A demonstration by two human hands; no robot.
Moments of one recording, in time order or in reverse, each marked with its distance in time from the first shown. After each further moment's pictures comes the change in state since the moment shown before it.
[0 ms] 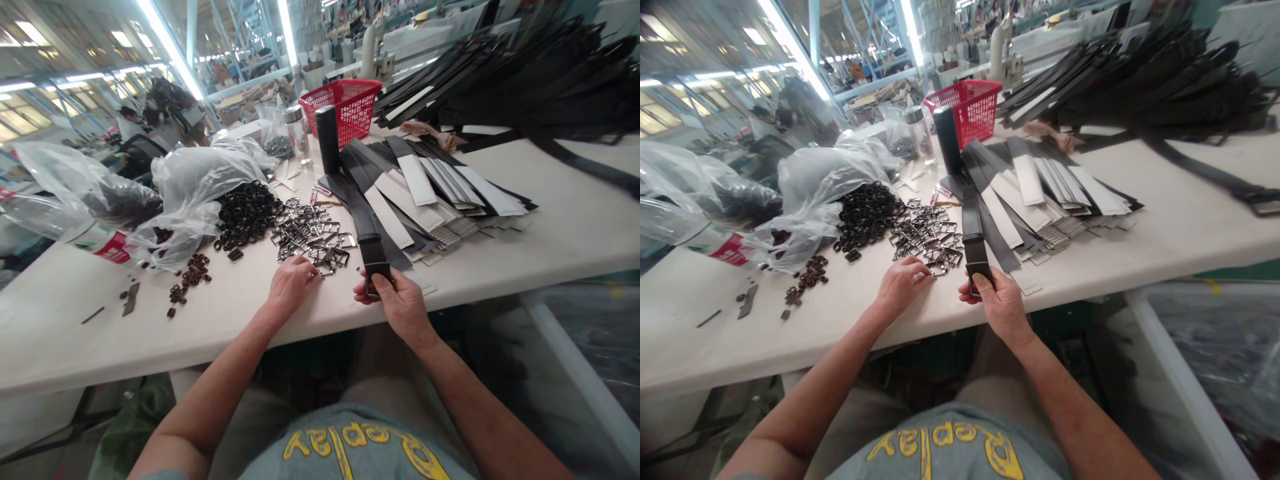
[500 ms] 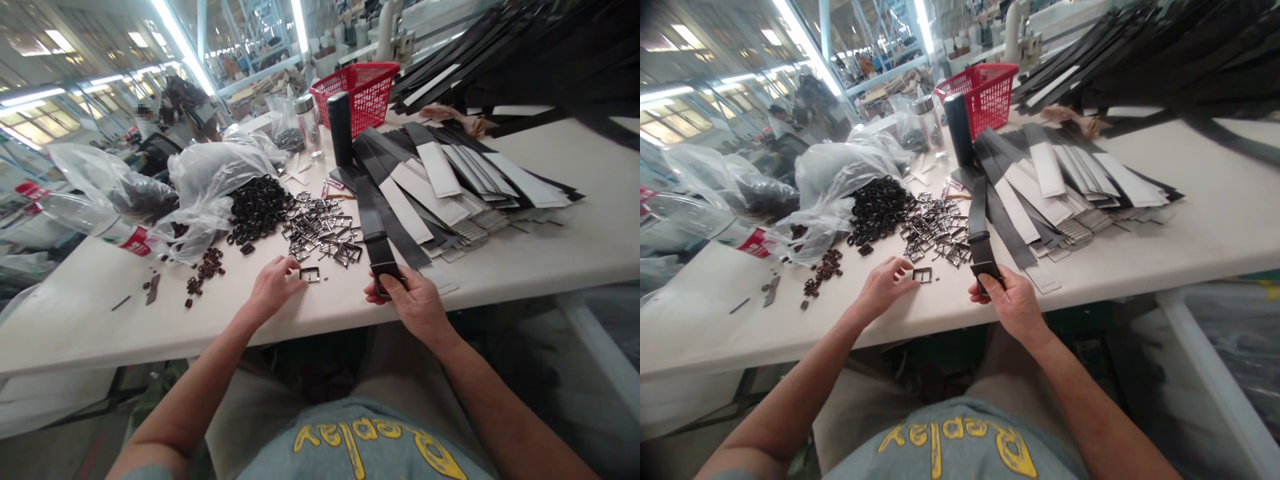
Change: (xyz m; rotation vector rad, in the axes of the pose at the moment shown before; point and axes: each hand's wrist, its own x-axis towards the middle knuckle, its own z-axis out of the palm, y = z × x) left_hand -0.031 -0.033 -0.035 -0.054 -0.055 -0.185; right_hand 0.002 -0.002 -0.002 -0.069 -0.071 -0.008
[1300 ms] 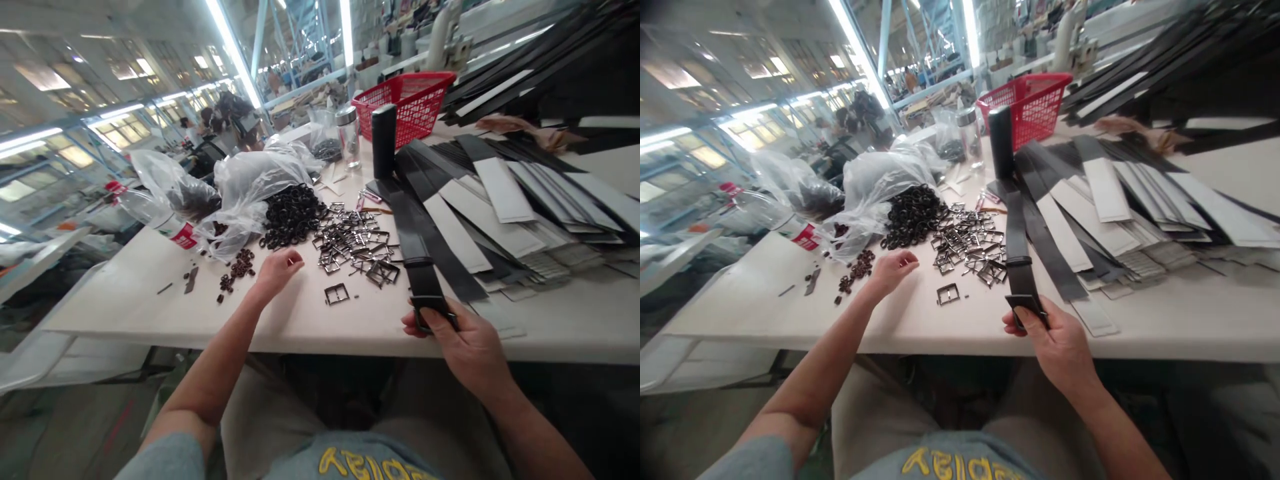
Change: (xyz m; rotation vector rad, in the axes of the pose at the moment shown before) left_hand 0.030 -0.057 -0.033 0.109 0.103 -0.180; right_hand -0.001 0.007 -0.008 -0.130 -0.040 -0.021
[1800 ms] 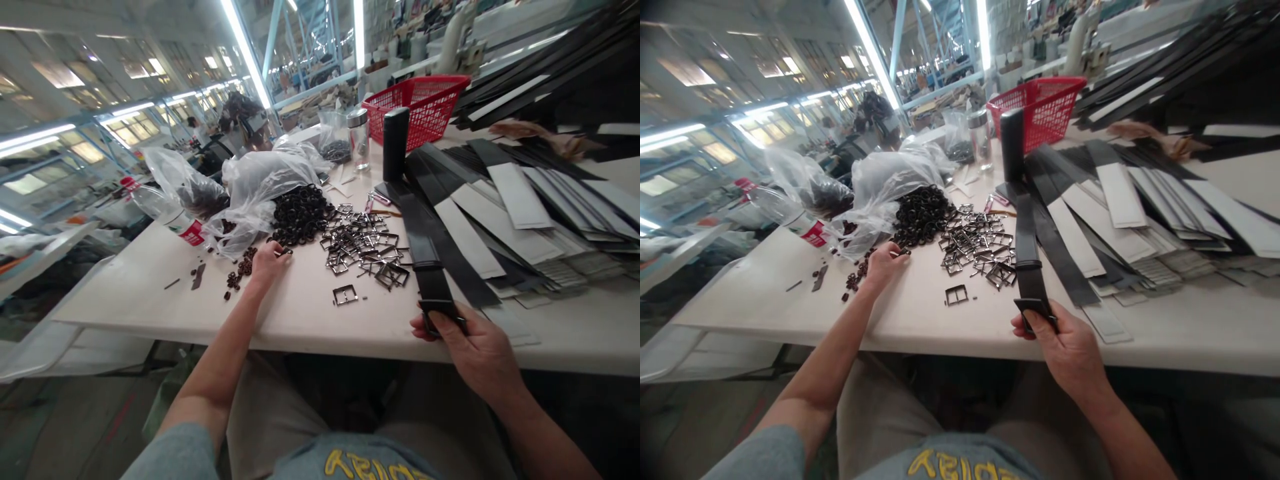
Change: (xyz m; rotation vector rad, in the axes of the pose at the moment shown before) left_hand 0.017 -0.062 0.008 -0.094 0.294 -0.247; right_hand 0.002 -0.001 0.000 -0.078 -0.003 0.000
